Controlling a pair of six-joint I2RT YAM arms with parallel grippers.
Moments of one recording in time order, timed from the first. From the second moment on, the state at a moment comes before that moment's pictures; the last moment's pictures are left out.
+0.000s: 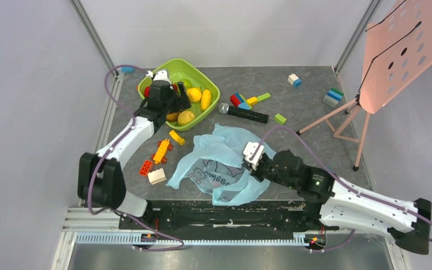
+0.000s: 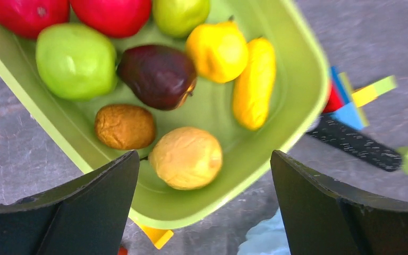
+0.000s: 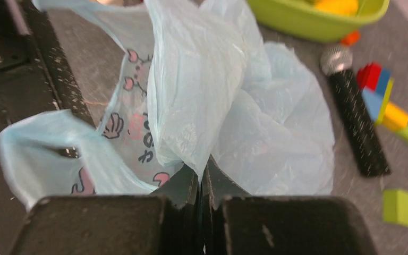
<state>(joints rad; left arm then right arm) -0.29 1.52 1.10 -0.16 -0.16 -0.42 1.11 0.81 0.64 -0.24 0.13 -0.13</state>
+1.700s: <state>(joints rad) -0.28 1.07 1.02 -0.45 0.08 -0.45 0.88 0.85 0.94 -0.20 0.22 -0.45</state>
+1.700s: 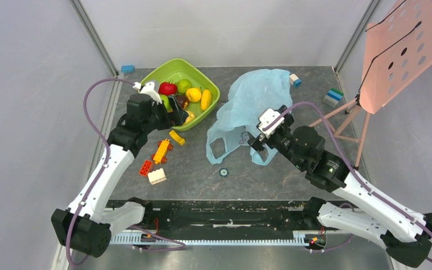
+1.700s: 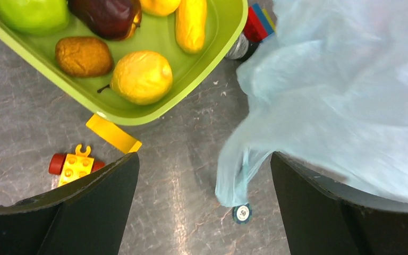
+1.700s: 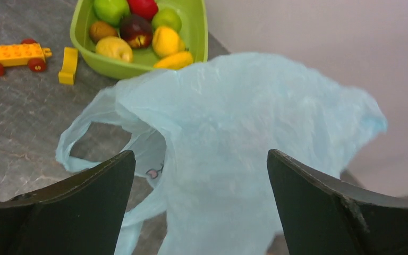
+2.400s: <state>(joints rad) -0.28 0.80 0.77 -0.52 0.04 -0.41 0.87 0.57 0.34 -0.27 0.36 0.27</state>
